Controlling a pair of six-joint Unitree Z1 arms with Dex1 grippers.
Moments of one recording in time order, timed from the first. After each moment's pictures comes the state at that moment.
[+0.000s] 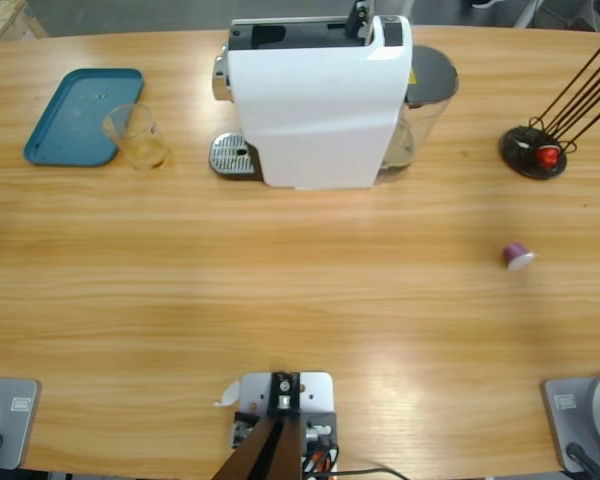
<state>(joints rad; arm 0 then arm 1) -0.66 0.89 -0.93 0.68 0.08 0.01 0.17 1.18 -0.98 0.60 -0.17 0.27</state>
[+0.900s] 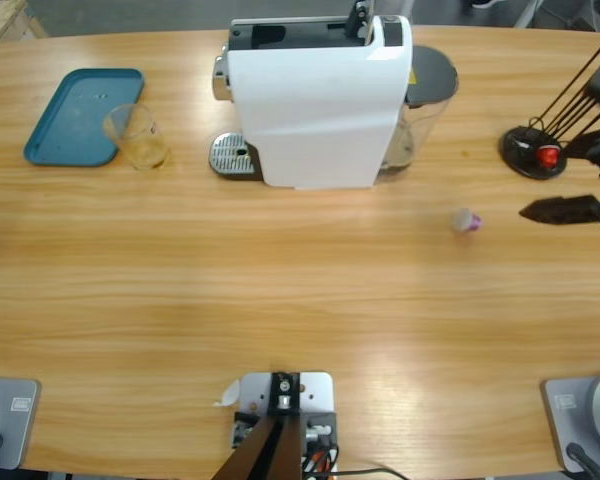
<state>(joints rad) -0.66 0.90 -0.93 0.68 0.06 0.01 0.58 1.30 -1.03 0.85 -0.04 -0.43</state>
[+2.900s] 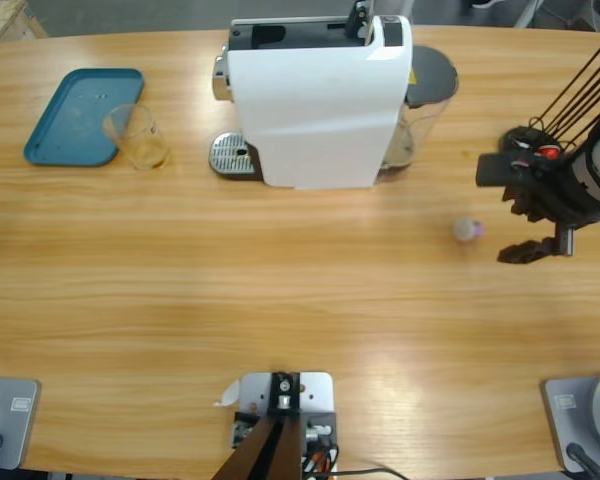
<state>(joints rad) -0.66 0.90 -0.93 0.68 0.06 0.01 0.55 1.61 -1.03 0.89 -0.01 -0.72</state>
